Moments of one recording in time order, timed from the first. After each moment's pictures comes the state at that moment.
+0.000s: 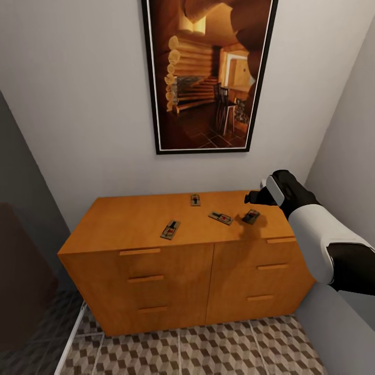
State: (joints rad) left arm -0.14 0.14 0.14 0.07 0.01 -0.81 -0.09; right arm -1.38 -0.09 0.03 -0.46 -0.18 0.98 -0.13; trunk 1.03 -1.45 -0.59
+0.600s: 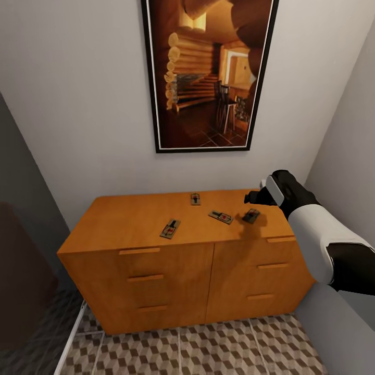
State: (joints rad) left arm -0.14 0.14 0.14 0.07 0.01 -0.81 -0.09; right arm -1.38 -0.09 0.04 -0.46 -0.18 0.98 -0.13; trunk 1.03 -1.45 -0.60
